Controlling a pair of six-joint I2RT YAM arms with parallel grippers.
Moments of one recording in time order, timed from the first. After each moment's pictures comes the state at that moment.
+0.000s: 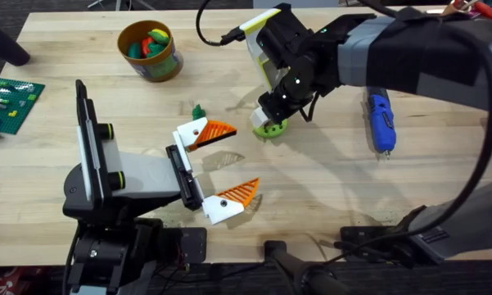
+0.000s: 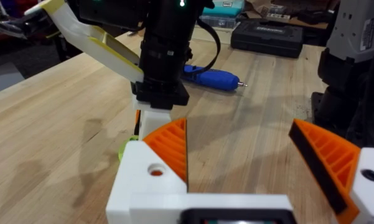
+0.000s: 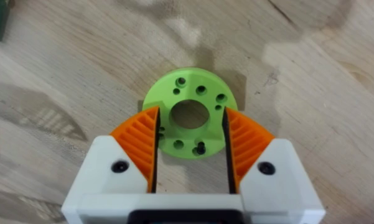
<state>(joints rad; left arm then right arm) -0.06 0.00 0.01 -0.11 1.10 0.07 0.64 1.76 1.22 -0.74 -0.02 0.02</state>
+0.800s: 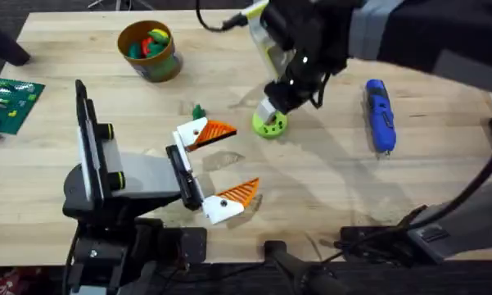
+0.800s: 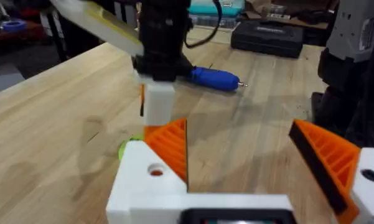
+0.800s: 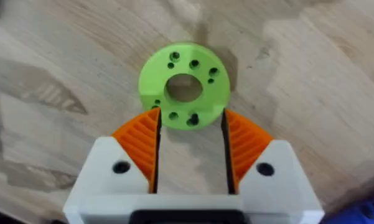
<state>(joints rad) -0.06 0.00 0.01 -0.11 1.10 0.07 0.62 1.76 1.37 -0.98 -0.02 0.00</state>
